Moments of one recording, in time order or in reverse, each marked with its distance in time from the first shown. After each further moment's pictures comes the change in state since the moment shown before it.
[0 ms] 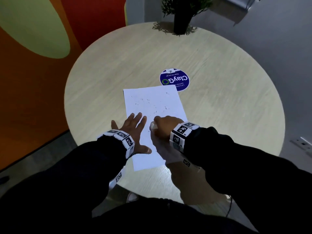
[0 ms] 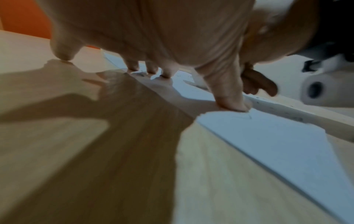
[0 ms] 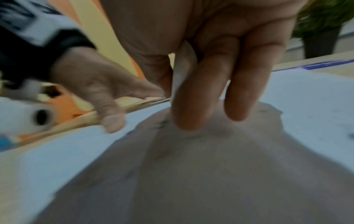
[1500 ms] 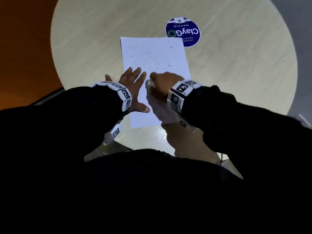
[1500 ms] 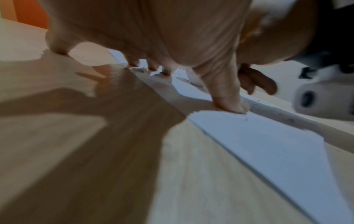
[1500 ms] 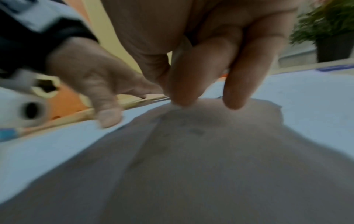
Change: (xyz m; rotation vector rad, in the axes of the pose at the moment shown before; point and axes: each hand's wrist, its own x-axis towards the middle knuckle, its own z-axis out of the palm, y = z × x) left_hand 0.011 -0.005 0.014 -0.014 0.116 0.009; right_hand 0.006 -0.005 0.002 -0.054 -0.011 -0.120
